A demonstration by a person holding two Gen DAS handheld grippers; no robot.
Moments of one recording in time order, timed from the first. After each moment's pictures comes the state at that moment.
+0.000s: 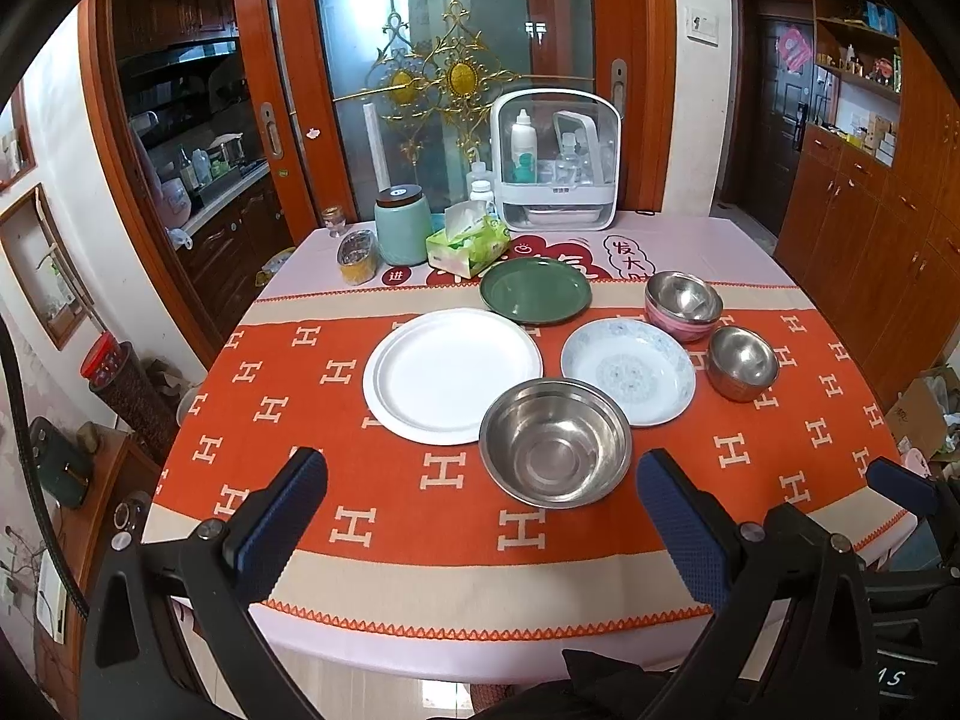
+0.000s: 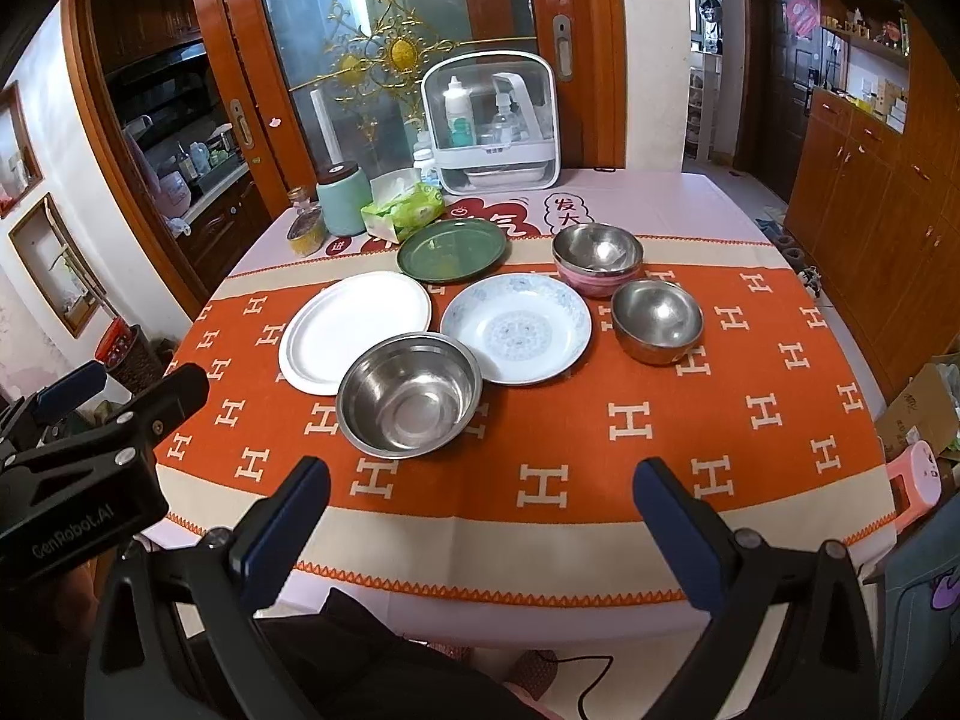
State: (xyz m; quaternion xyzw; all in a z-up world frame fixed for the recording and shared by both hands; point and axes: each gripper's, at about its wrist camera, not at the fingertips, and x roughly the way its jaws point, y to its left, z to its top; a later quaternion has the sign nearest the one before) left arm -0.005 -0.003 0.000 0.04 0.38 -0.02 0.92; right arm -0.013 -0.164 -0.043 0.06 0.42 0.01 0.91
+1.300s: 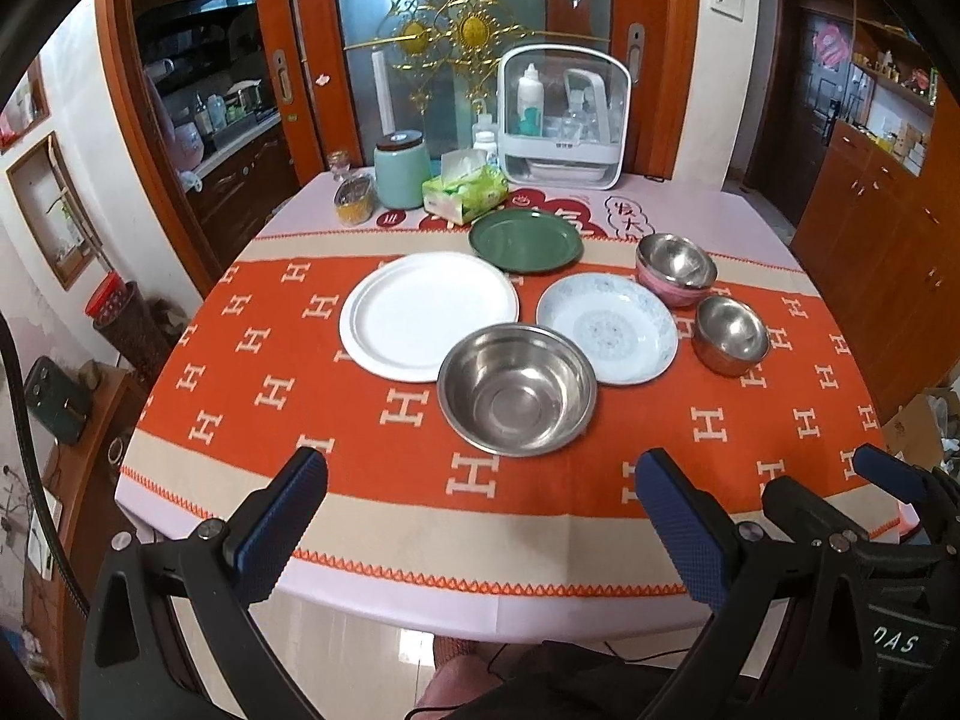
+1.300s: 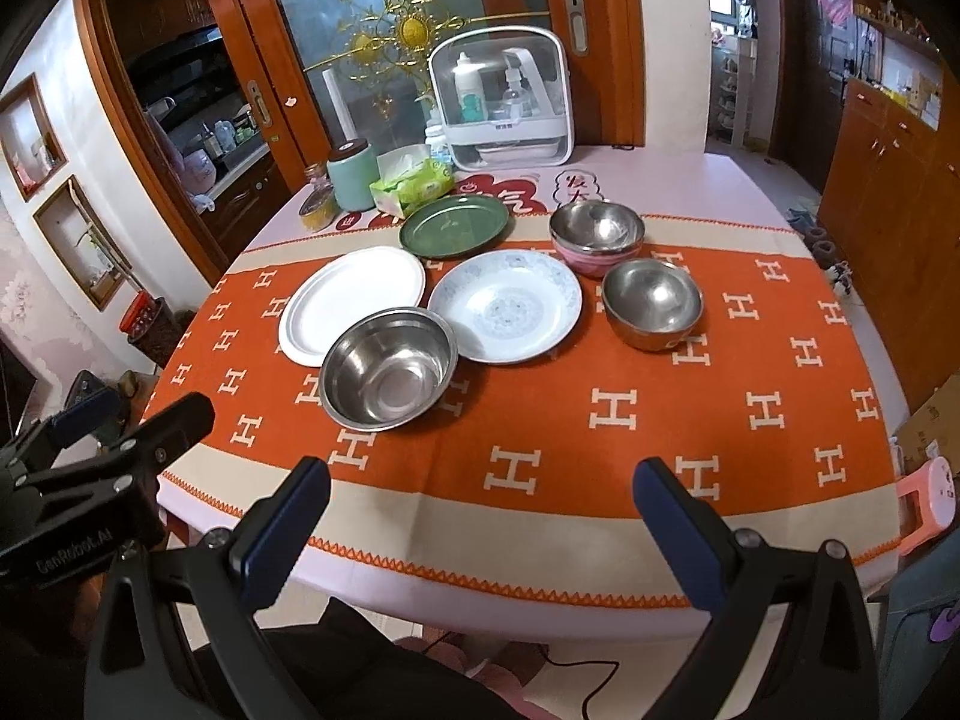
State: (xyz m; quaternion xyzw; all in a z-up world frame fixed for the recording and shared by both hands) left arm -0.022 -0.043 -0.017 0.01 0.43 0.01 0.90; right arm -0.004 -0.219 -0.059 0.07 0.45 0.06 0.89
